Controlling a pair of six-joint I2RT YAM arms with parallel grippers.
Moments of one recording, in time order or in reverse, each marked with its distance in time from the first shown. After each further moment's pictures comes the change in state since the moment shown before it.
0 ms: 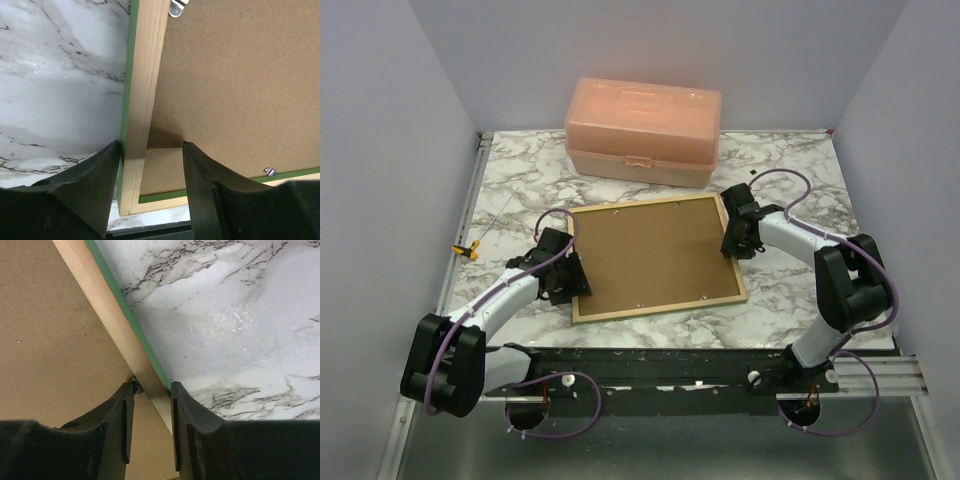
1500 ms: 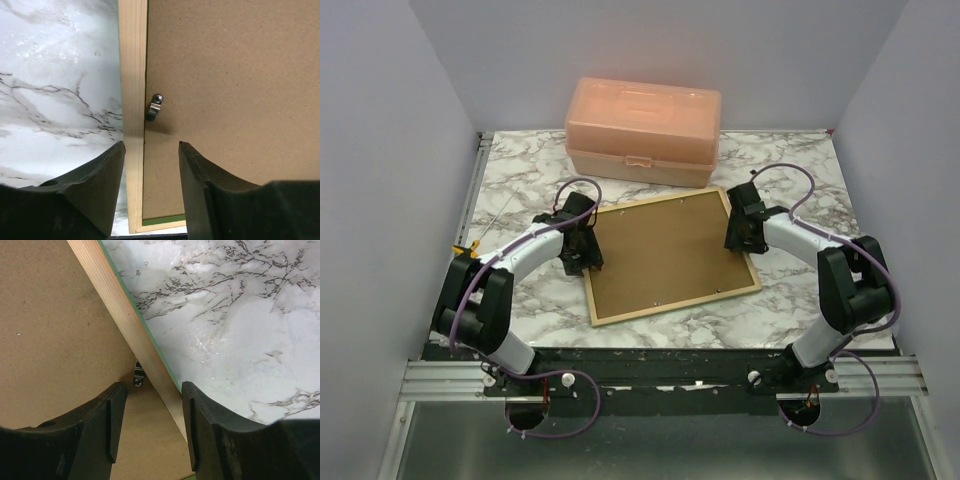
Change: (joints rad) left arm -0.055 0.332 0.358 -0.106 -0.092 0.001; right arm -0.030 -0.017 -0.024 0.086 0.060 -0.135
